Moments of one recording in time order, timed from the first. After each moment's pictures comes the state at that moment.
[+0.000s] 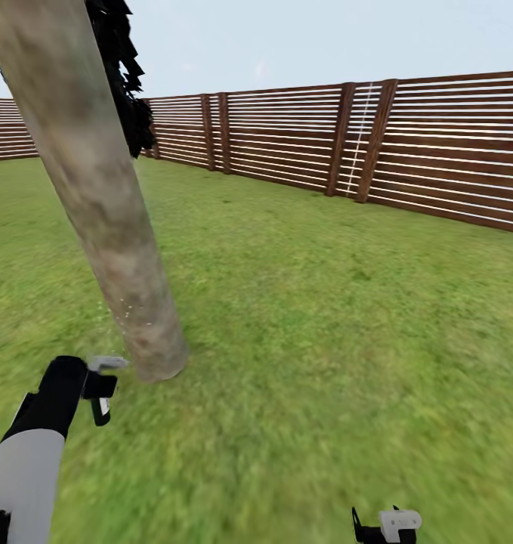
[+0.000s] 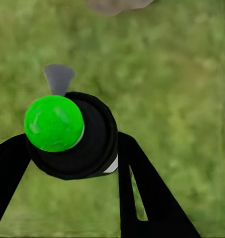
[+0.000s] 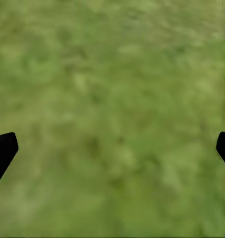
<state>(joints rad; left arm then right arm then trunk) -0.77 0.17 0.38 -0.87 -0.66 0.89 -0.49 -0.36 -0.03 -0.61 -0.10 0.68 -0.67 -0.07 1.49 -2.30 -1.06</state>
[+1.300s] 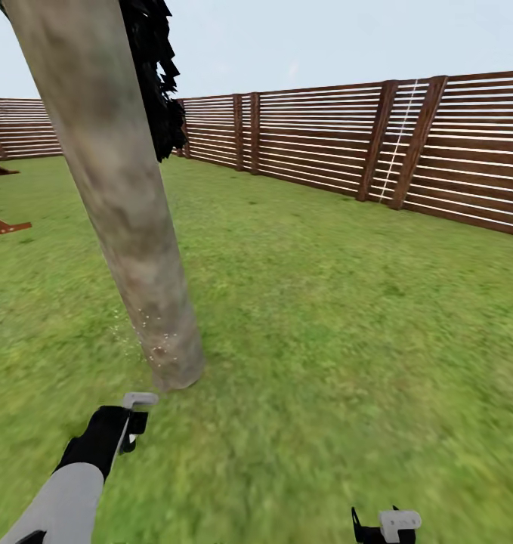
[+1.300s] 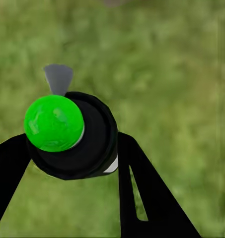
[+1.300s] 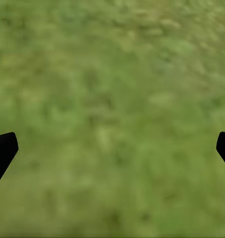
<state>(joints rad) -0.69 0.00 0.51 -0.63 -0.65 0.52 -0.17 -0.36 -0.03 -0.61 -0.10 0.68 -0.67 -0.07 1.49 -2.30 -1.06</state>
